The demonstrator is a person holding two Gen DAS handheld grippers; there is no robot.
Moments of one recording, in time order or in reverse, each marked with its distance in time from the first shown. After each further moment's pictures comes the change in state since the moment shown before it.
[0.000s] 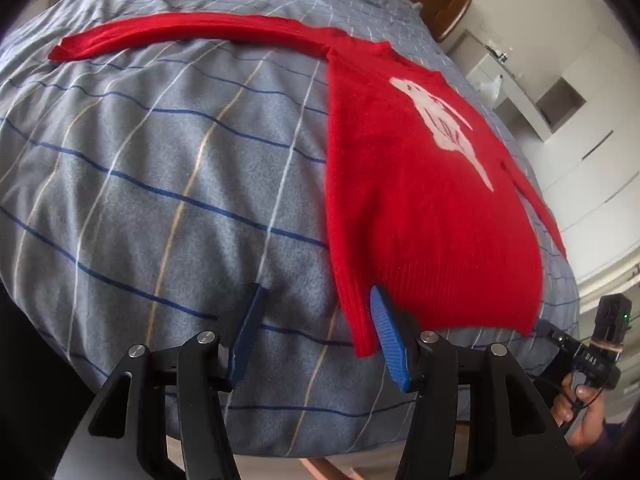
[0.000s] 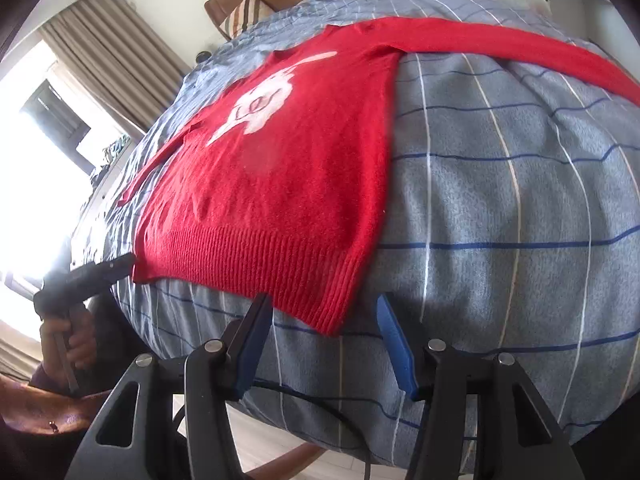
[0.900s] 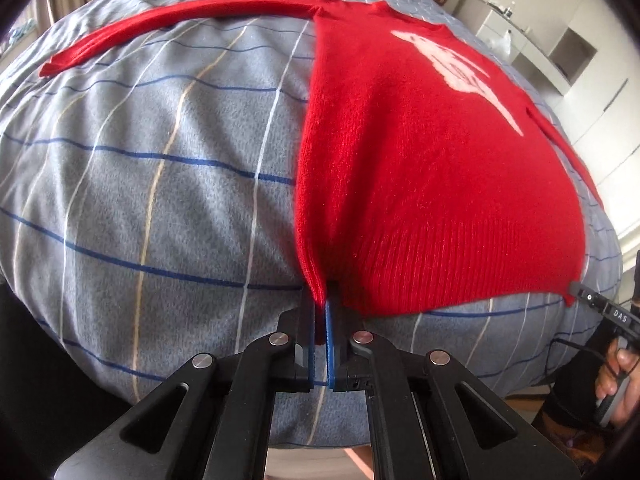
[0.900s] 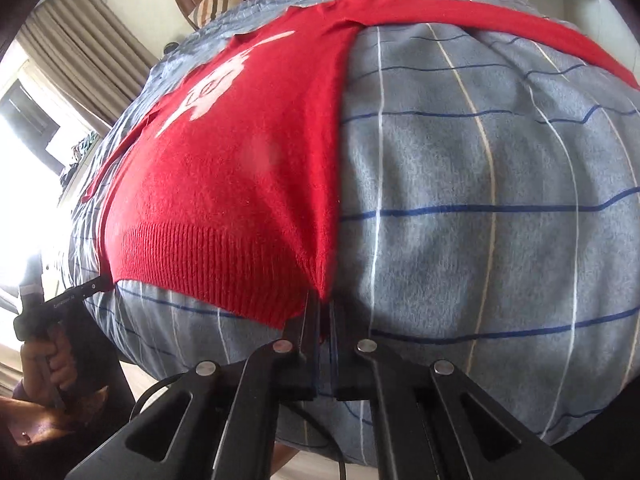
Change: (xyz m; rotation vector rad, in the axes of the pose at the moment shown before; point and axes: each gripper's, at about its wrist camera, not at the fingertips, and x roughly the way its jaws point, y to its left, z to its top) left arm 0.024 -0.010 -0.020 0.121 0.057 0.146; right arm 0.010 -0.007 -0.003 -0.009 0.049 -0.132
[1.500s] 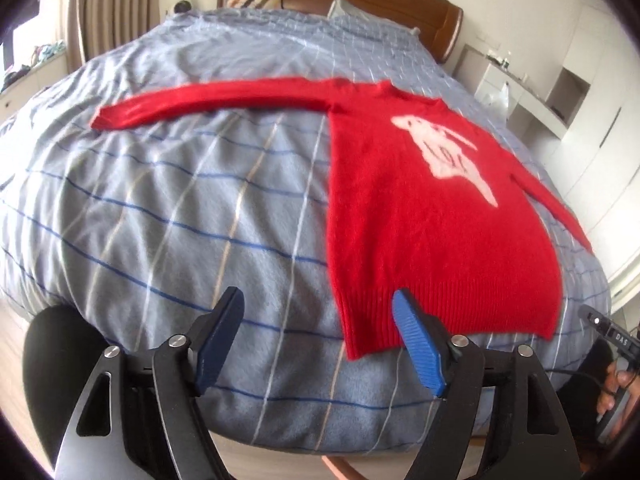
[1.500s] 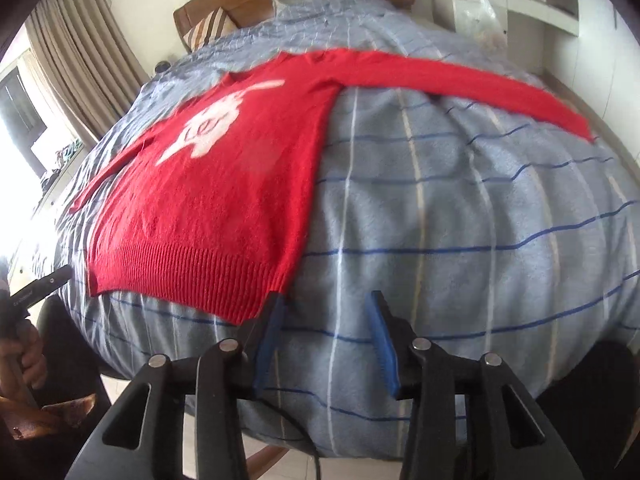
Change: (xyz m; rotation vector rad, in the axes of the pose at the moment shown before) left arm -0.072 0.008 0.013 -0.043 -0.263 0.031; right arm -0.067 0.001 -0.003 -0.046 -0.225 -0.173
